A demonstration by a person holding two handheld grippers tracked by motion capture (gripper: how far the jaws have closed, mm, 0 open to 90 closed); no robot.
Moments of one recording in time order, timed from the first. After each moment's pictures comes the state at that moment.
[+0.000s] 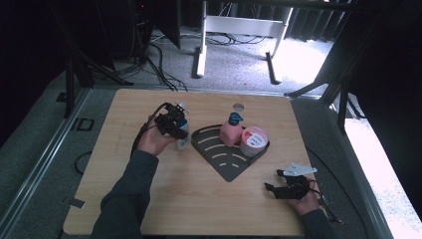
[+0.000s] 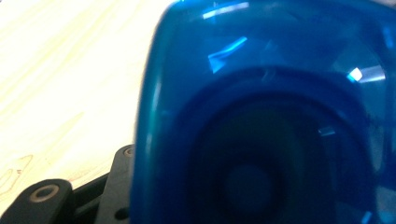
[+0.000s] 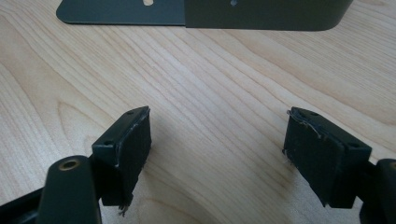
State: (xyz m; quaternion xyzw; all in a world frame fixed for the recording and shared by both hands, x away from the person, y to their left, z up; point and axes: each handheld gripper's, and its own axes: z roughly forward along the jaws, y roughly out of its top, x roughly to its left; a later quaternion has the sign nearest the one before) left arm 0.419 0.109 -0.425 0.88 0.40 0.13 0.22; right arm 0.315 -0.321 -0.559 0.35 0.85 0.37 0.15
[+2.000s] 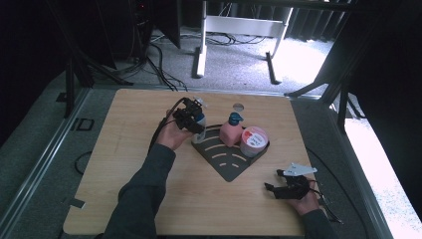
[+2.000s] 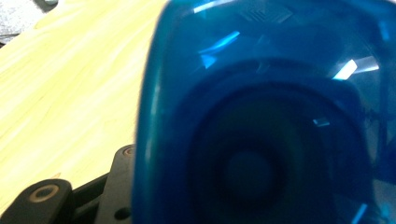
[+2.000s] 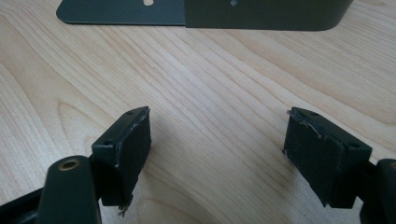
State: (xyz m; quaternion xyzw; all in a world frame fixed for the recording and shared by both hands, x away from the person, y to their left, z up) left arm 0.438 0.061 -0.420 0.88 0.38 0.14 0.25; right arm 0.315 -0.321 -0.559 0.35 0.85 0.37 0.15
